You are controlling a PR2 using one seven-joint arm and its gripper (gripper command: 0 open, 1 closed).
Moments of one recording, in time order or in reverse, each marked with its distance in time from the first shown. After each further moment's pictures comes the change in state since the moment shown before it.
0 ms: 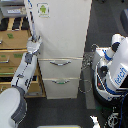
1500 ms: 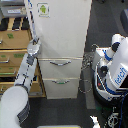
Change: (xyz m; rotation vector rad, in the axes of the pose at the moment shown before) arm 0.003 0.017 -0.029 -0.020 0.010 0.005
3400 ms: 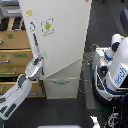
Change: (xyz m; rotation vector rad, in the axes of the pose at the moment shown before) arm -0.179 -0.109 0.060 -0.224 -0.067 -0.459
